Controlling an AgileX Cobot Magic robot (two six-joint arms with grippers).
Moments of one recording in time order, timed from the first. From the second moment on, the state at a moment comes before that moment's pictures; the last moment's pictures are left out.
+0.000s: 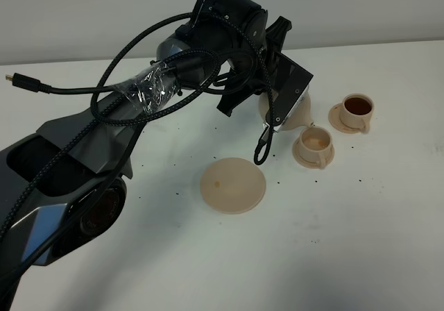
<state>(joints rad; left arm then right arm) -0.63 2.46 -2.32 0.18 0.93 1.62 0.07 0.06 -0.48 0.02 1.07 -0.04</state>
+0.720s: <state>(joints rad) -0.63 2.46 -2.32 0.18 0.90 1.76 0.07 0.06 -0.48 0.02 1.07 -0.04</state>
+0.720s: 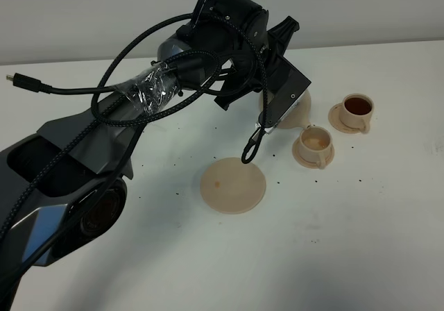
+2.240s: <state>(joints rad) -0.66 2.49 -2.32 0.24 0.82 1.82 0.07 0.06 -0.48 0.02 1.07 -0.04</state>
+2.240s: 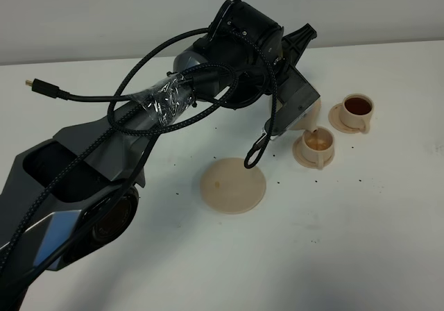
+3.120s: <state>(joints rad) -0.67 2.49 -2.32 0.25 0.78 1.86 0.07 0.06 -0.48 0.02 1.07 -0.04</state>
